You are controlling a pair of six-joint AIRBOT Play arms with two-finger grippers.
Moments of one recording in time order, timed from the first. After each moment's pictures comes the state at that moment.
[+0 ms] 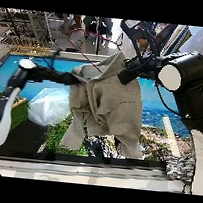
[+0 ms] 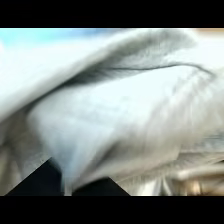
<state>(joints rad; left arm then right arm) 0.01 -1.85 1.91 0.43 -1.32 -1.05 0.54 -1.39 2.00 -1.80 1.26 1.30</state>
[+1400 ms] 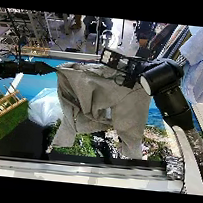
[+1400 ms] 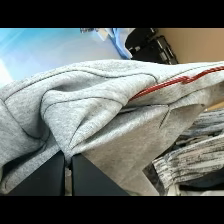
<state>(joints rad) 0.24 -1.81 1.91 0.35 -1.37 -0.94 0.54 -1.43 1.86 -2.08 1.09 0.80</state>
